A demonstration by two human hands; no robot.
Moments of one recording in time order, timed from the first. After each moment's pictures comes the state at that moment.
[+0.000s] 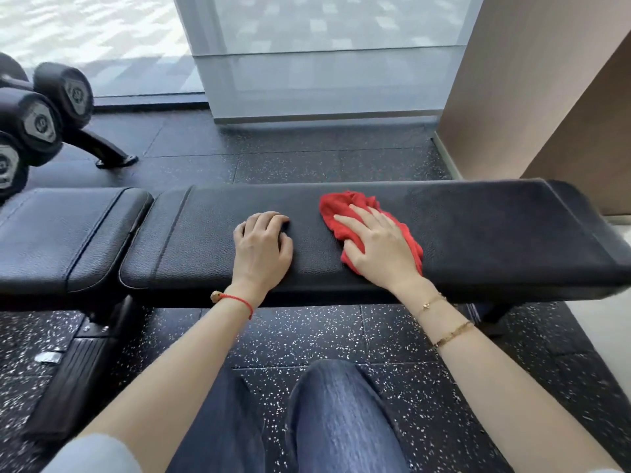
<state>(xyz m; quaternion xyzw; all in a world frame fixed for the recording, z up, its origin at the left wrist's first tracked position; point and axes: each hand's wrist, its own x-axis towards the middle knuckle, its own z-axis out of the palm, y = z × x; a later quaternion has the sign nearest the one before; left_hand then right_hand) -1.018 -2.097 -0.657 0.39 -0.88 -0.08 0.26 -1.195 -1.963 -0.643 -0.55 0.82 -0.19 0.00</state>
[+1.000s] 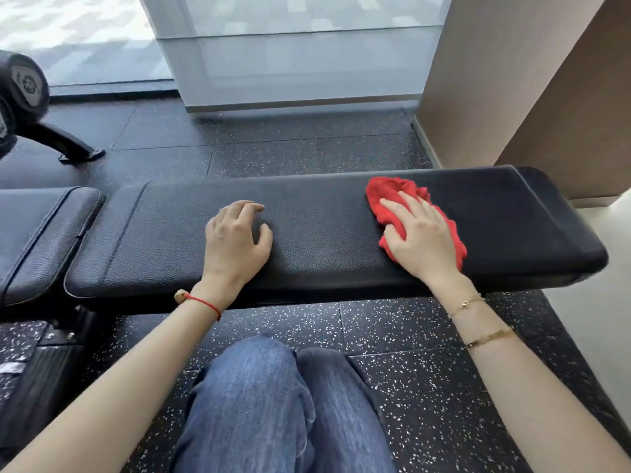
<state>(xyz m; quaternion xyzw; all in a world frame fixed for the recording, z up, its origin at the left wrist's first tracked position) -1.043 -2.081 -0.639 0.39 -0.88 -0.12 0.26 -1.279 -1.896 -0.643 -0.43 0.88 -0.20 -0.03</state>
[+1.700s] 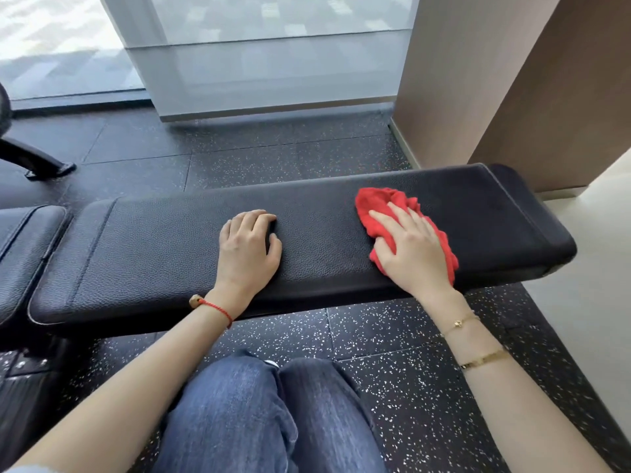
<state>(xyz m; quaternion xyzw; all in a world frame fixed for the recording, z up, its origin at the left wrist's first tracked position) -1.082 -2.060 -0.651 0.34 -0.91 -0.10 0.23 -1.273 -1.870 -0.645 -0.41 0.89 -0.18 -0.03</state>
